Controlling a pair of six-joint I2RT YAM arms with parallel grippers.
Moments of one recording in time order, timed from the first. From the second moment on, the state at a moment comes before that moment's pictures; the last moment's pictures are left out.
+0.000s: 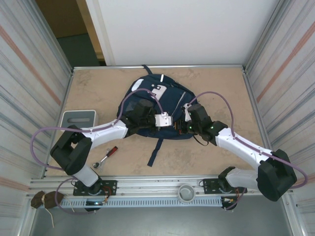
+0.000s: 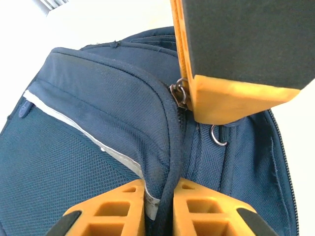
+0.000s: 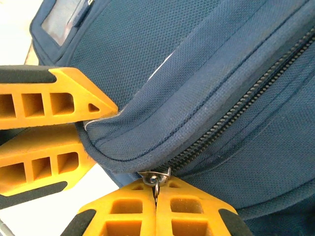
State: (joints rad) left arm -0.75 1.59 0.93 0.07 0.33 0.80; right arm 0.62 1.20 0.74 -0.30 -0.14 0.51
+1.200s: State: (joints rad) left arm -0.69 1.49 0.82 0.14 0.54 0.66; right arm 0.47 1.27 0.86 -0.42 -0.25 0.27
